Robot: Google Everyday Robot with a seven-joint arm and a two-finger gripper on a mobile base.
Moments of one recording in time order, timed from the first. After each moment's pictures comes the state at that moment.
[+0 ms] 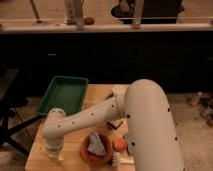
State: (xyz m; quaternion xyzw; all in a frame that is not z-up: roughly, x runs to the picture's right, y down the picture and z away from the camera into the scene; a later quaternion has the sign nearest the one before) arm -0.269 0.335 0.741 -0.43 -0.13 0.00 0.89
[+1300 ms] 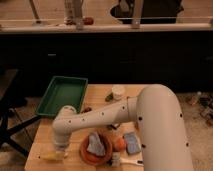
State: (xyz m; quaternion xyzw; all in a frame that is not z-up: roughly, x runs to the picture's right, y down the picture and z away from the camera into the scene) arm -0.248 0.327 0.748 -0.43 -0.21 -0.06 0.88
